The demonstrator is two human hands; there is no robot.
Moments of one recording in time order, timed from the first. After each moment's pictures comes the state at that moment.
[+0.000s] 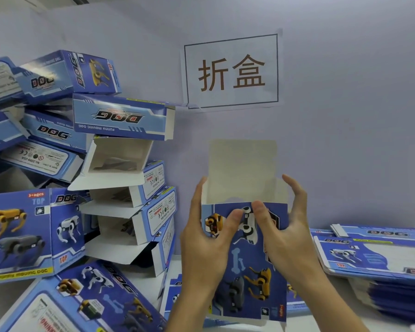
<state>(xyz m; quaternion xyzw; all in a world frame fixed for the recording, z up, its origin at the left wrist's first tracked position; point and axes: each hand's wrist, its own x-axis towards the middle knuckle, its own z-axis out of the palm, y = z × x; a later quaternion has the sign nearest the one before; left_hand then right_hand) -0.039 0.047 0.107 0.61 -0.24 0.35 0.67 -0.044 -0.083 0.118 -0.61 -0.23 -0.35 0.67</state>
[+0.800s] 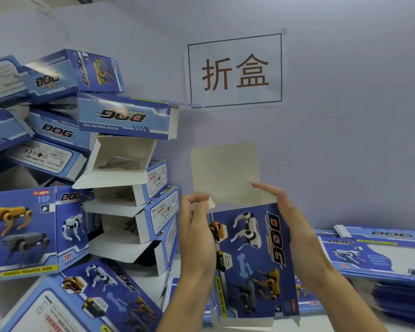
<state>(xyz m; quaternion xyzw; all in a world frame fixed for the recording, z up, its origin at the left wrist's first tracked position) -0.040 0.058 0.124 0.57 -0.14 0.28 0.76 -0.044 -0.095 0.123 -0.66 -0.26 -0.22 0.67</state>
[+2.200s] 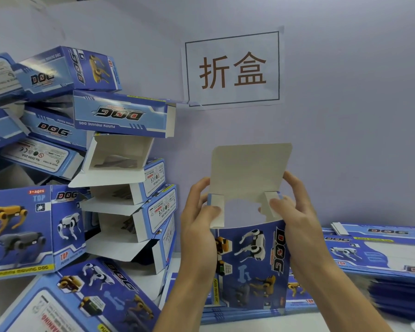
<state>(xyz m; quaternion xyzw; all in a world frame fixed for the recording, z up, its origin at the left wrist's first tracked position) -0.050 0.053 0.130 0.57 -0.22 0.26 0.75 -0.048 -0.090 0.136 -0.60 -0.17 -0.26 0.73</state>
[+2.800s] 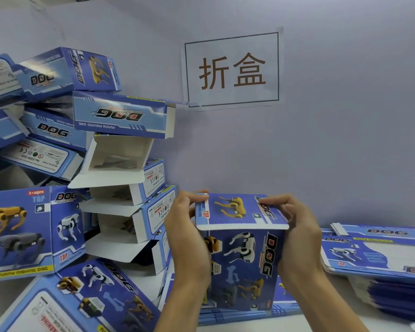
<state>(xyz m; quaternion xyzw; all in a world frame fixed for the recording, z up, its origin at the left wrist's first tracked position) -0.046 0.056 0.128 0.48 -0.15 0.33 0.80 -0.044 -0.082 0.118 -0.51 -0.21 -0.23 0.80</state>
